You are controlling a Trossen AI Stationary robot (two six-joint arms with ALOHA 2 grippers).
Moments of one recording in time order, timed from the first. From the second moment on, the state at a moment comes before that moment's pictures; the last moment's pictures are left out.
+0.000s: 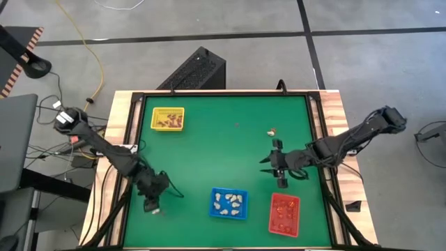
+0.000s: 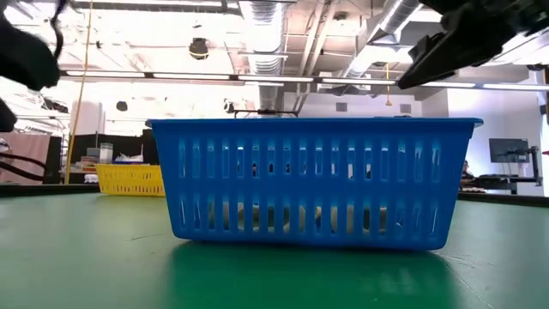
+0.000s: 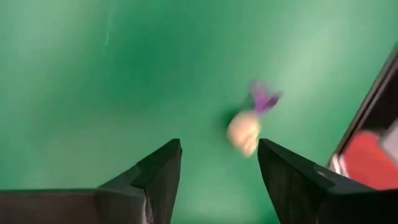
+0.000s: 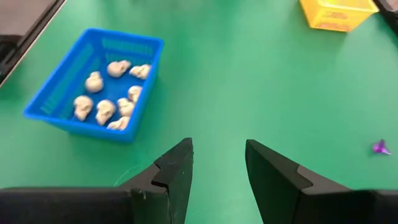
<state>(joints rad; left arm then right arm) -0.58 1.17 0.61 -0.61 0.27 -1.03 0.37 0.99 0.62 -0.22 0.31 0.13</state>
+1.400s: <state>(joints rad) -0.75 1.21 0.62 -0.50 -0.05 -0.99 0.24 0.99 0.62 -0.18 0.26 0.12</state>
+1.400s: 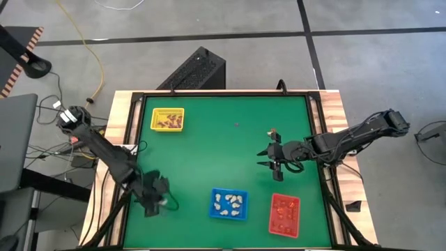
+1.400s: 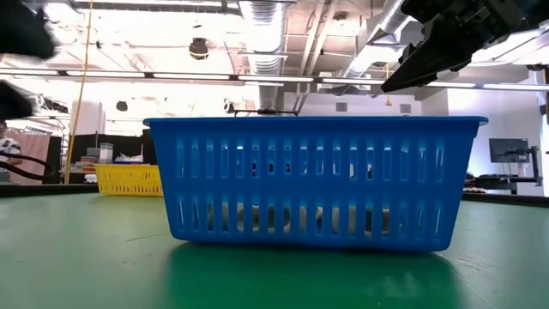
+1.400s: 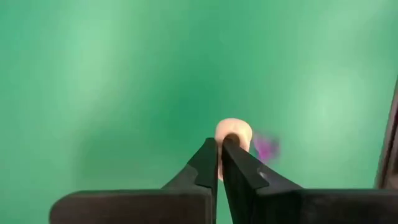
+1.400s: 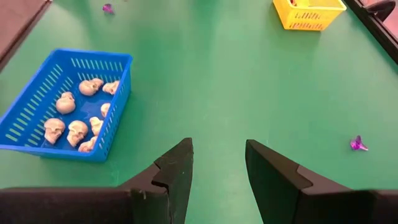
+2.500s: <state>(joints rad) -0.27 1.77 1.06 0.15 0.19 -0.12 0.21 0.99 0.63 -0.20 0.26 0.11</state>
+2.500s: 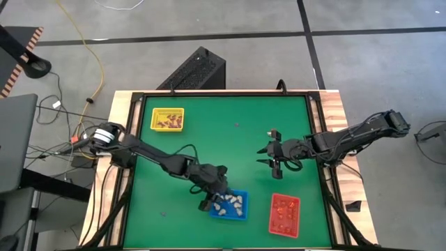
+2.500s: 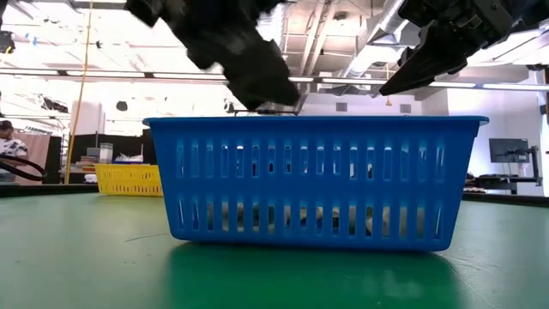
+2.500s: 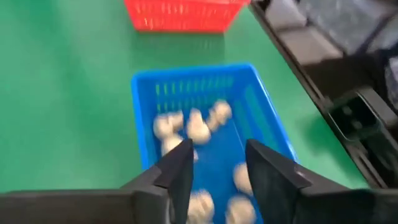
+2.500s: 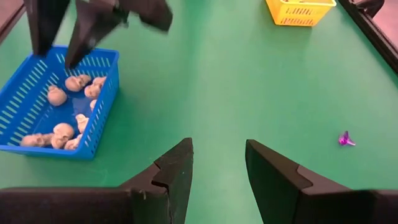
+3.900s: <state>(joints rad) -0.92 1.60 0.84 -0.47 -0.10 -0.89 0.21 0.99 0.63 -0.12 0.26 0.09</state>
